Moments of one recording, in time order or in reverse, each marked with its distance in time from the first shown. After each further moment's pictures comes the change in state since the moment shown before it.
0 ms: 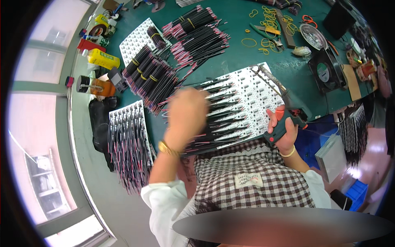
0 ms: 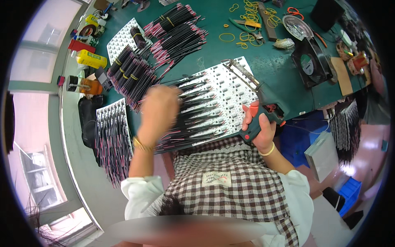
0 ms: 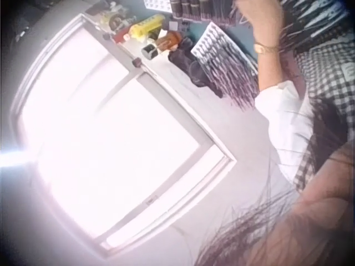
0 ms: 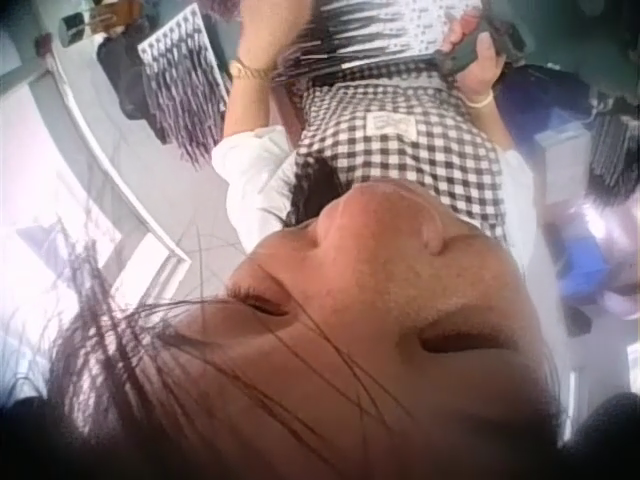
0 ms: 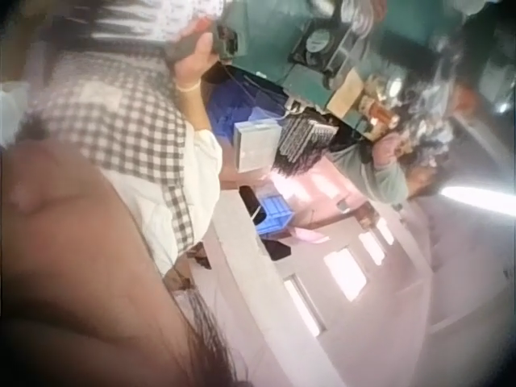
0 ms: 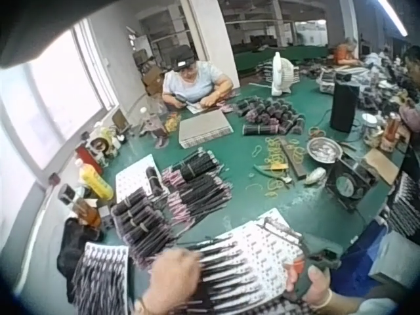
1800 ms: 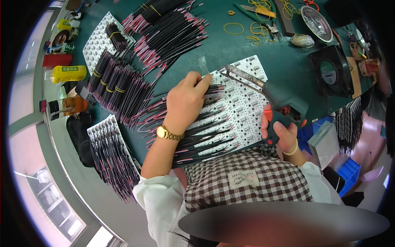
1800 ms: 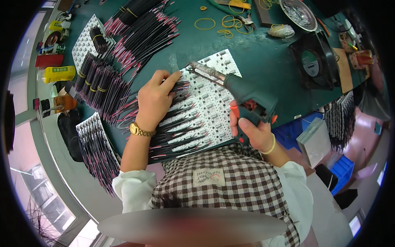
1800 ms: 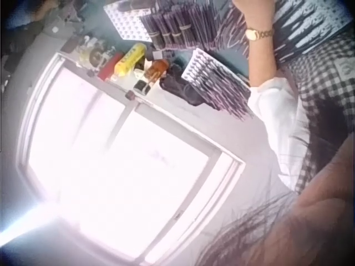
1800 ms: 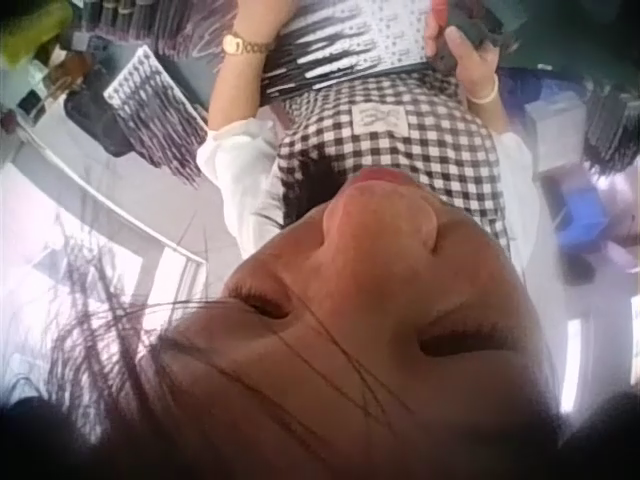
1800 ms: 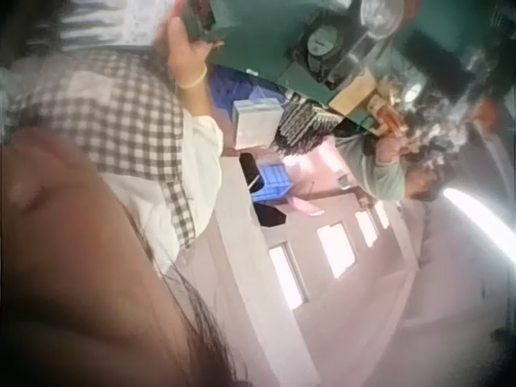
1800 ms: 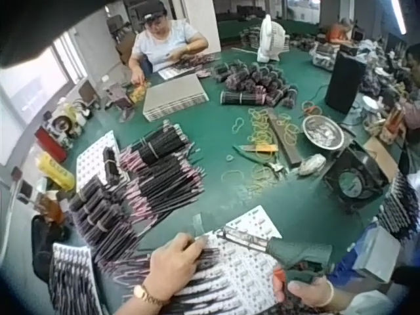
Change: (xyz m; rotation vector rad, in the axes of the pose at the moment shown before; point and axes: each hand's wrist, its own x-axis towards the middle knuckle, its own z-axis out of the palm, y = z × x) left_hand 0.029 0.017 0.048 -0.293 0.146 0.099; right_hand -0.014 -0.033 0.017 -0.293 -0.036 0.107
